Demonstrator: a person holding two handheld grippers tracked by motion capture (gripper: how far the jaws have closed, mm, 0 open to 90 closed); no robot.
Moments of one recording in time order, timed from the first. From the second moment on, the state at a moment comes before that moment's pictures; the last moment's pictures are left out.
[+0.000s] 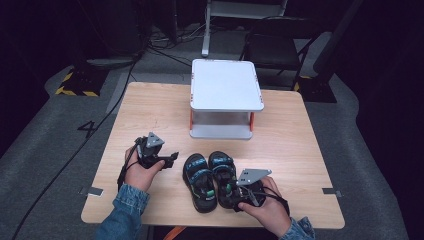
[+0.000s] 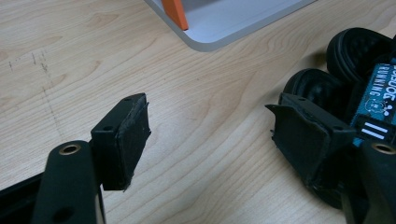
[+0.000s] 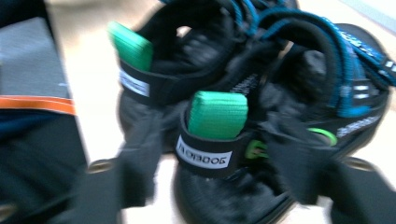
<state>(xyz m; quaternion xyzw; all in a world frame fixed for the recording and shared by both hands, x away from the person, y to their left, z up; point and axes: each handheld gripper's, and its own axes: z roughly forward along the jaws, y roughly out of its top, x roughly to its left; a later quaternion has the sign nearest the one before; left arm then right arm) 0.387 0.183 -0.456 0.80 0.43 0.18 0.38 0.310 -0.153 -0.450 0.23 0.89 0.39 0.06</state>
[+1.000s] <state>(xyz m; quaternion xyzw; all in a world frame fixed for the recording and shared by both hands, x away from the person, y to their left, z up) 0.351 0.232 -0.461 0.77 0.49 0.20 0.36 0.338 -0.135 -0.436 0.31 0.85 0.42 -0.04</state>
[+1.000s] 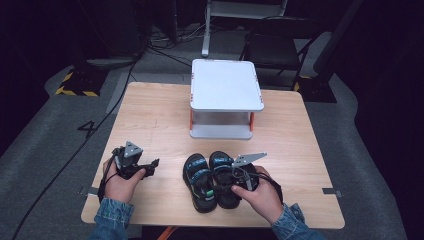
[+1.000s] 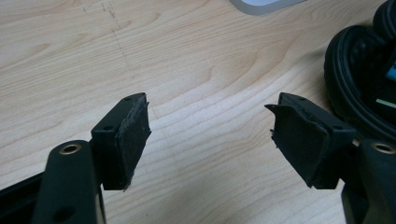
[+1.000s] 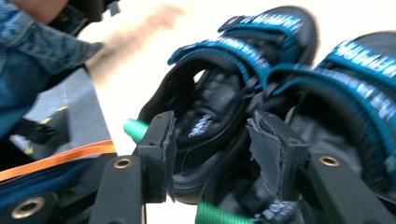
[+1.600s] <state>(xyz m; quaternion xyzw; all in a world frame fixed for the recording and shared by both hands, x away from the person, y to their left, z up) 0.335 0.241 -0.467 0.76 0.50 0.20 0.35 0.342 -0.108 -0.456 0.33 0.87 0.37 0.02</state>
